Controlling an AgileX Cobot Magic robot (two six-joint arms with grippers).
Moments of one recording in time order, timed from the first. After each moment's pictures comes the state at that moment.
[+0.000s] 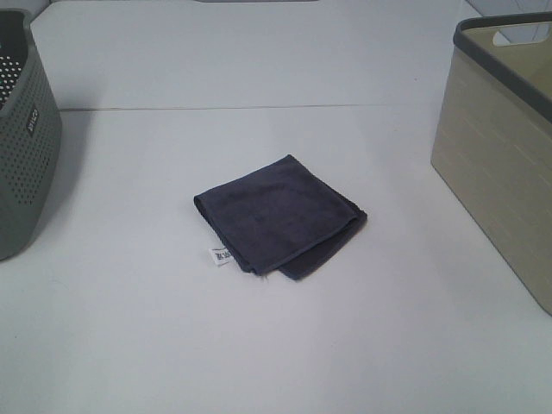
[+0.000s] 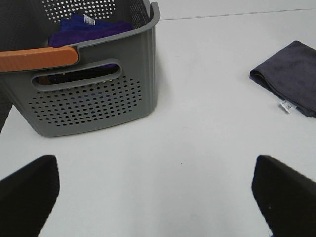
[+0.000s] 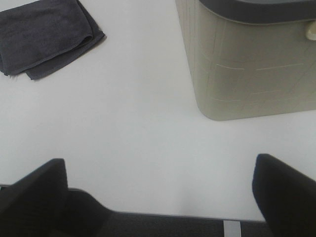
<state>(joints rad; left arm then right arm) 0.02 -0.01 -0.51 -0.06 1.04 0.07 0.04 0.08 -0.45 0.04 1.10 -0.05</state>
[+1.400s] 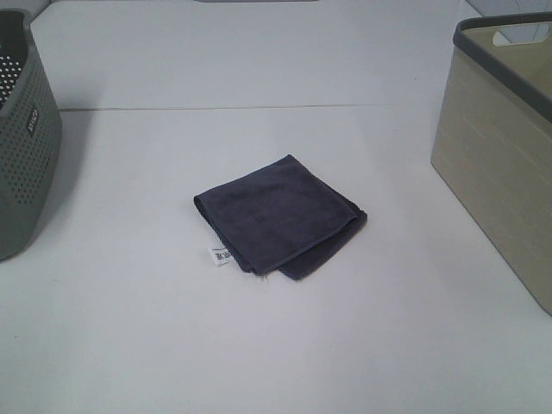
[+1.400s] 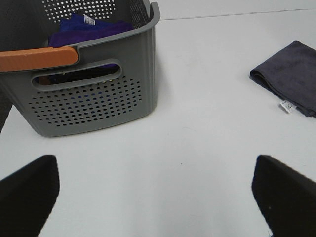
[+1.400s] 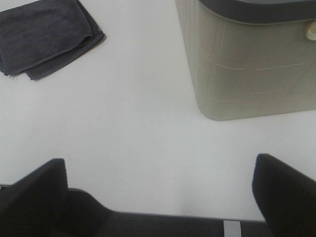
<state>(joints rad) 0.02 -0.01 -0.51 -0.06 1.04 0.07 0.04 0.08 -0.45 0.04 1.10 -0.05</state>
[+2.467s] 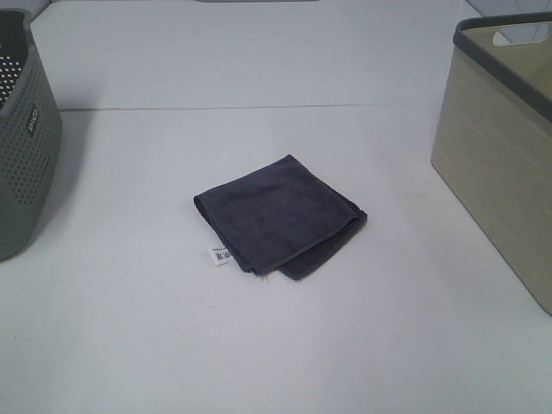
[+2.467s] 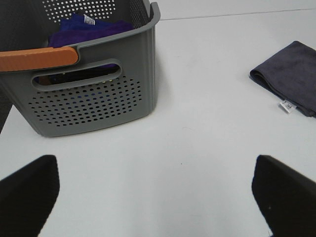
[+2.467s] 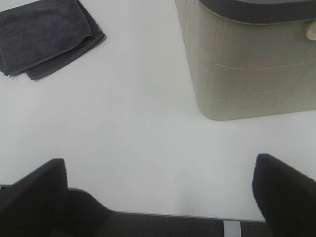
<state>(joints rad) 0.02 -0.01 -0.51 -0.06 1.04 0.07 0.04 0.08 -0.45 0.04 1.10 -0.05</state>
